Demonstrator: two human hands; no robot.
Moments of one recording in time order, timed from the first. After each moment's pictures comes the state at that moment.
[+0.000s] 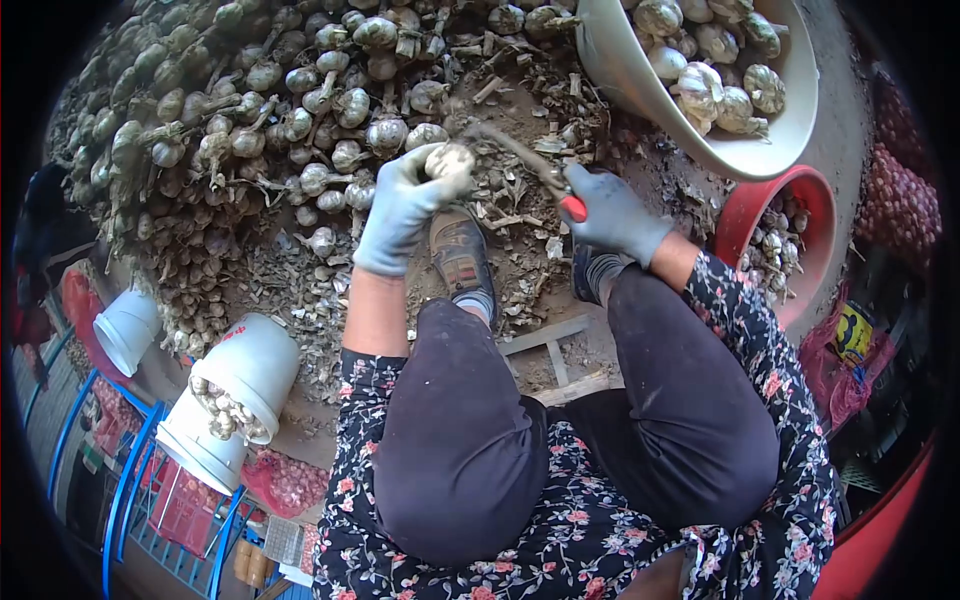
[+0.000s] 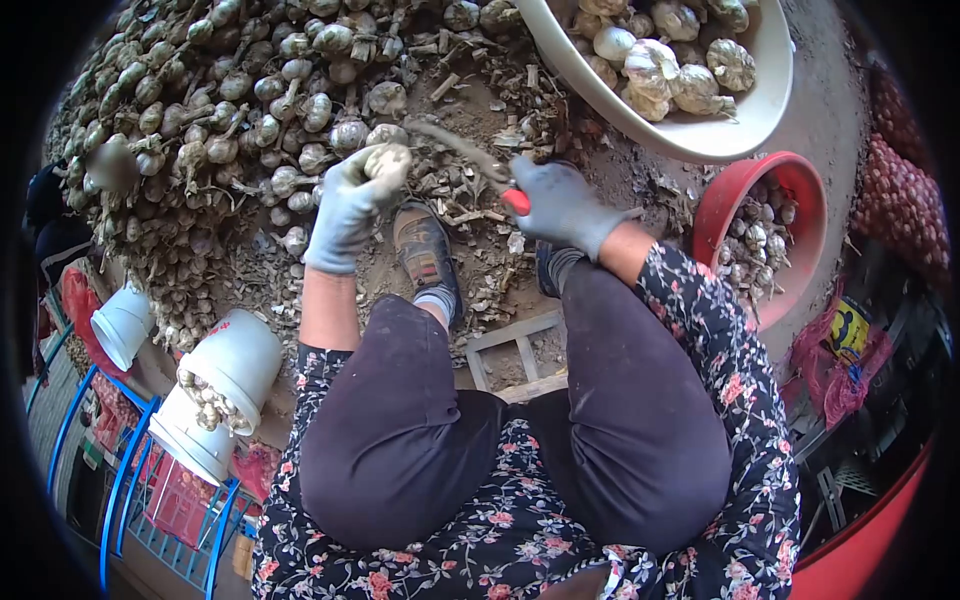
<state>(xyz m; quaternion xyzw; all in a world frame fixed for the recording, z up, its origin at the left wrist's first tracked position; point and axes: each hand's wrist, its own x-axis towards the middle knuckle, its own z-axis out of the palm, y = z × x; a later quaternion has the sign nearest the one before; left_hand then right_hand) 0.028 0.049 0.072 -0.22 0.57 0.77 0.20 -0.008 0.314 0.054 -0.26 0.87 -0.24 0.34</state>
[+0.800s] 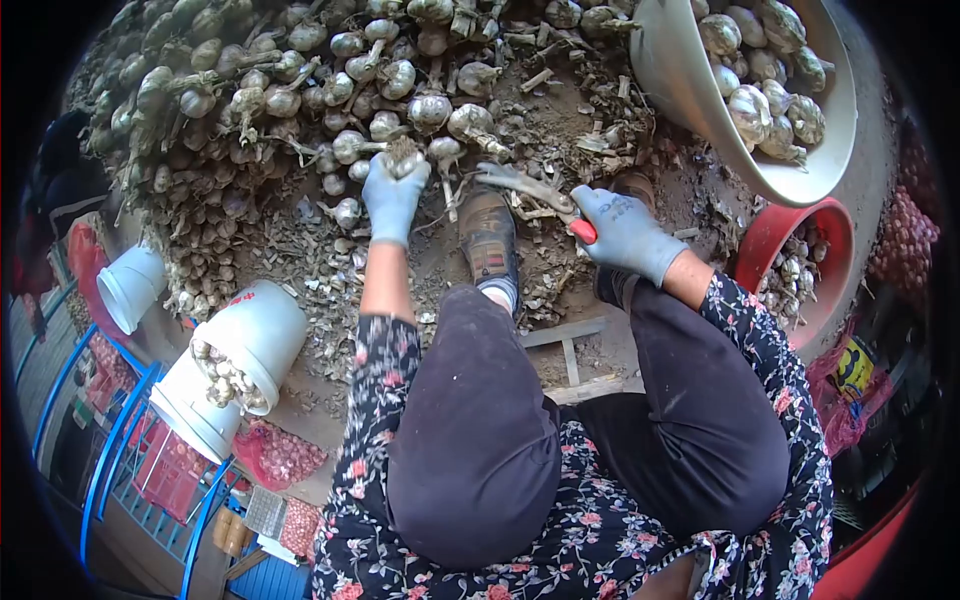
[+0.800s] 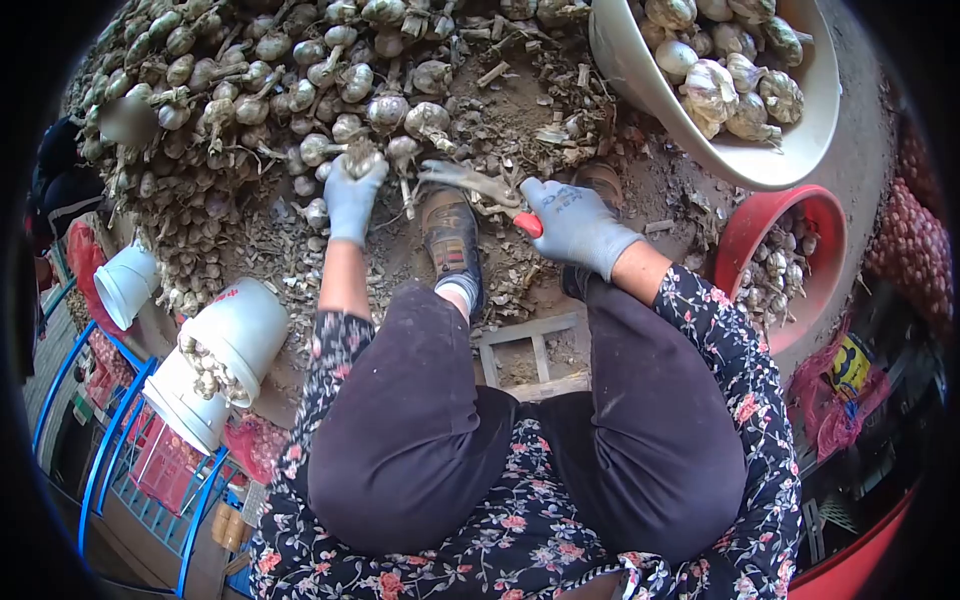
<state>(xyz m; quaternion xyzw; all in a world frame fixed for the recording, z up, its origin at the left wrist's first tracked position) 0.085 -0.016 -0.004 -0.39 0.85 0.33 0.13 0.013 0.291 0.052 -0.32 0.84 -0.18 0.40</state>
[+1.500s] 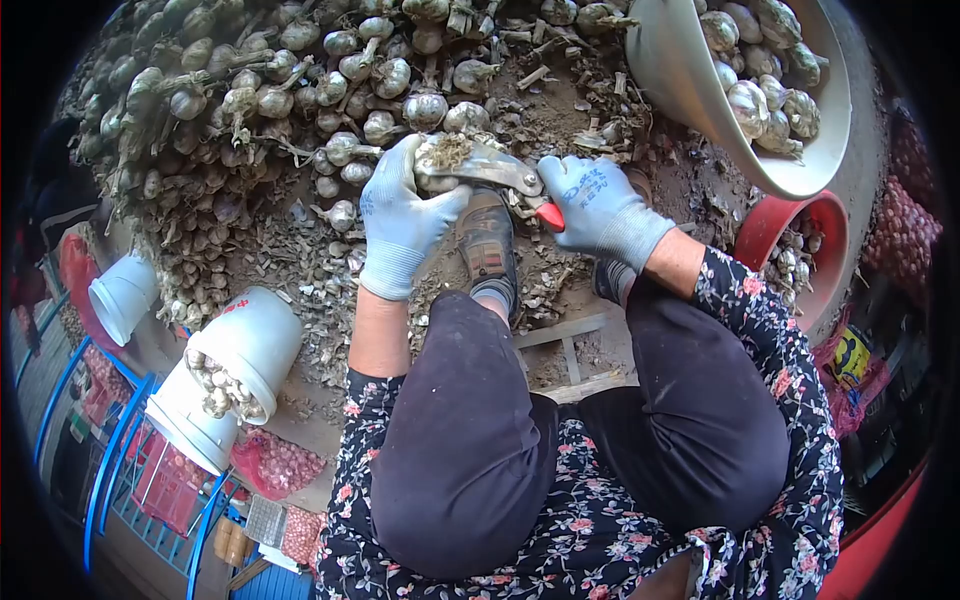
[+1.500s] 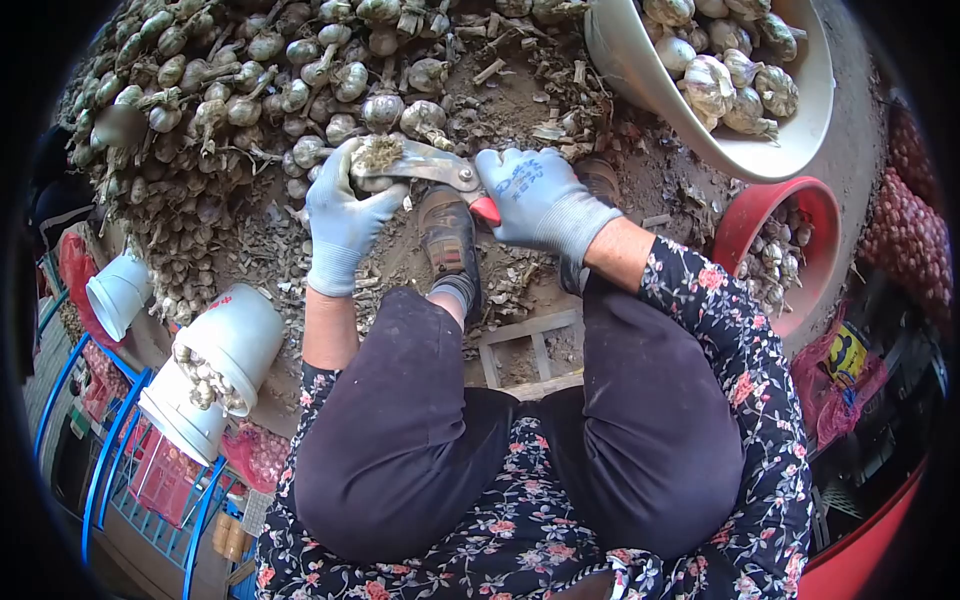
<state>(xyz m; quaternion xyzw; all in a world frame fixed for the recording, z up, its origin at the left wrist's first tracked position) 0.066 0.020 0.096 -0.13 0.90 0.41 -0.02 -0.011 0.234 0.092 -0.38 0.84 -0.09 0.36</state>
